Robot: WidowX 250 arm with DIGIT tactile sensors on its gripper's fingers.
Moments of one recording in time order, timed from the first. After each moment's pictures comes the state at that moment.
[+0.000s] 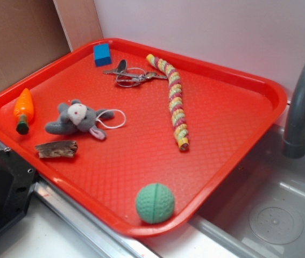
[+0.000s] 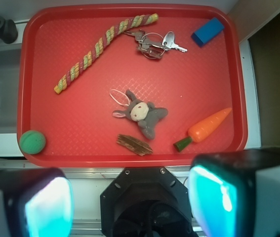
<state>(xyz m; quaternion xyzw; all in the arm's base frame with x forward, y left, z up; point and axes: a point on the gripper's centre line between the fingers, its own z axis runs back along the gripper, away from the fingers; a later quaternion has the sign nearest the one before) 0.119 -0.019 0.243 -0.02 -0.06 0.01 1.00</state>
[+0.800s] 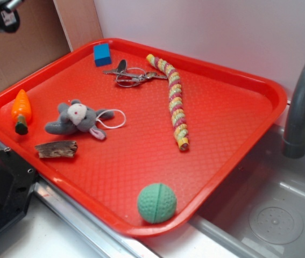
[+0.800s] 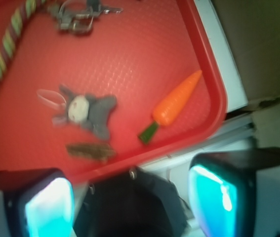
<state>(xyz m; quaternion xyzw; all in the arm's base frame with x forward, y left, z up) 0.118 0.071 0.177 0.01 -0.03 0.25 0.97</state>
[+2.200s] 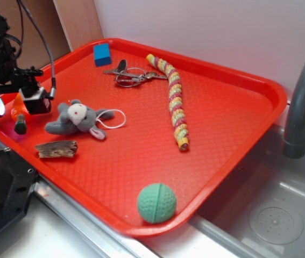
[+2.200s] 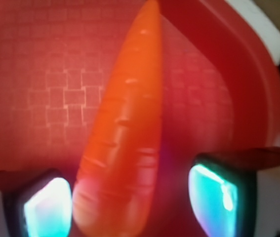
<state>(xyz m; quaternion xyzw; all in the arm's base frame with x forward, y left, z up) 0.134 0.113 0.023 0.02 0.00 0.38 0.92</state>
